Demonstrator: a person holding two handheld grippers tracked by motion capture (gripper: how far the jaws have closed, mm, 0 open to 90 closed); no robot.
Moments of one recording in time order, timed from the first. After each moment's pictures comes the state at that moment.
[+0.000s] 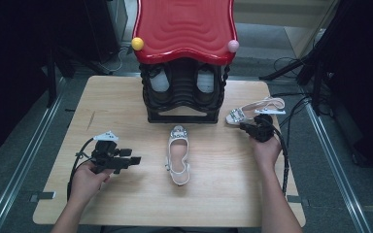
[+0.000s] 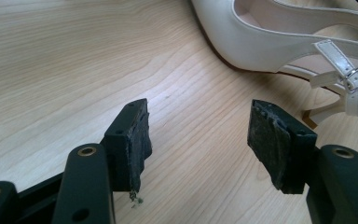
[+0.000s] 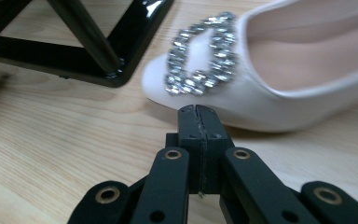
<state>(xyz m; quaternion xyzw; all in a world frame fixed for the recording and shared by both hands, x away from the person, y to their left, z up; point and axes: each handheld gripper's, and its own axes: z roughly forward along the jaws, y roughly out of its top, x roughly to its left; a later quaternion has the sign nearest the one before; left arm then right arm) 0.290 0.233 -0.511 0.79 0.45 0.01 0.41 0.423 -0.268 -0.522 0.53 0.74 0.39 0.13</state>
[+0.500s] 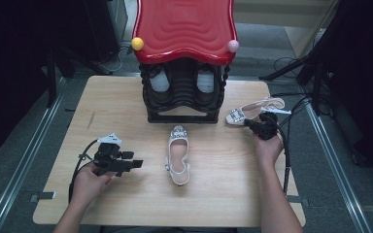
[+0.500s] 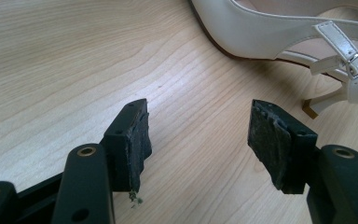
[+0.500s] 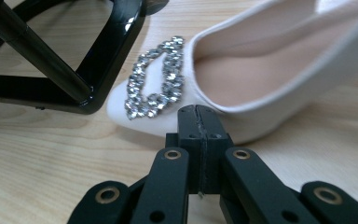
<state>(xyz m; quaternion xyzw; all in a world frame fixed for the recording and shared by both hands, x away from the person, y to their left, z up) 0.284 0.232 -0.515 0.80 0.45 0.01 0.40 0.433 -0.276 -0.525 0.56 0.70 0.41 0.15</state>
